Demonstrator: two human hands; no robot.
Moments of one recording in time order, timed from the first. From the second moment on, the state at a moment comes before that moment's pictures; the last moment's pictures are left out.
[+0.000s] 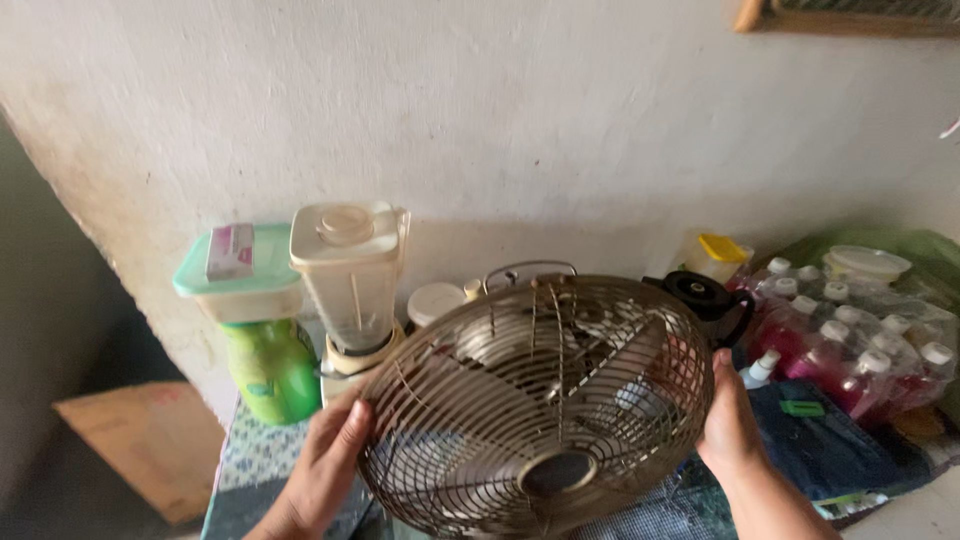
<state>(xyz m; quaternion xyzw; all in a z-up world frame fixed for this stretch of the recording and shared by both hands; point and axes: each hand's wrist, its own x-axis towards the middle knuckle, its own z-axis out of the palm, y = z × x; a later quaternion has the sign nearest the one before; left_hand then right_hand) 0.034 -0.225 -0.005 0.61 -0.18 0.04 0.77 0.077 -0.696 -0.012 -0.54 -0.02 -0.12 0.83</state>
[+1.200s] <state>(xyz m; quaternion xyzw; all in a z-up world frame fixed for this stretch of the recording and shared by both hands) 0.023 -0.226 0.045 0.73 -0.07 0.18 0.66 0.059 -0.722 0.018 -0.71 -0.11 -0.19 0.67</state>
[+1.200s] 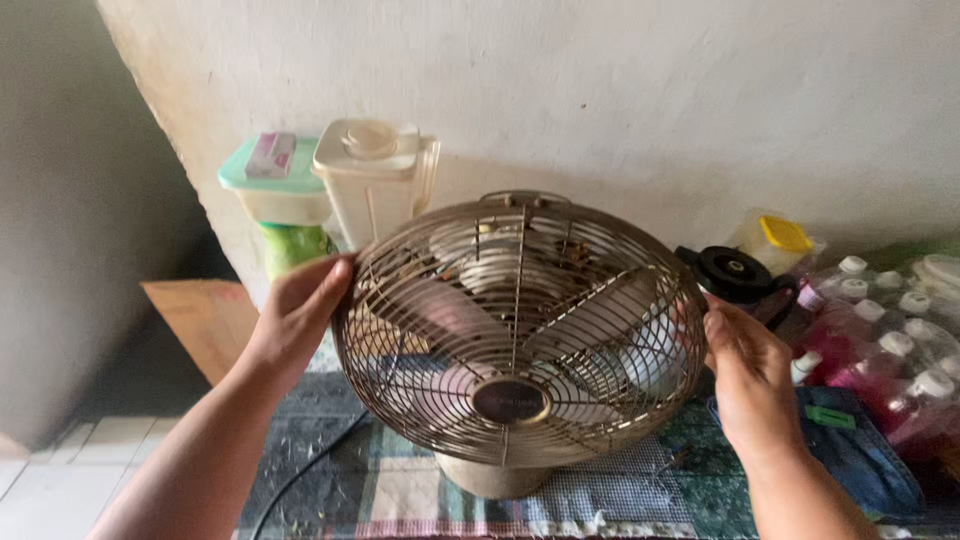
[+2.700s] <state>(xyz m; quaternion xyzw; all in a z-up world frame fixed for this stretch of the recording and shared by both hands) 0.045 -0.179 0.042 0.74 -0.19 -0.01 0.64 0.048 -0.677 0.053 -0.55 -0.12 -0.19 0.80</state>
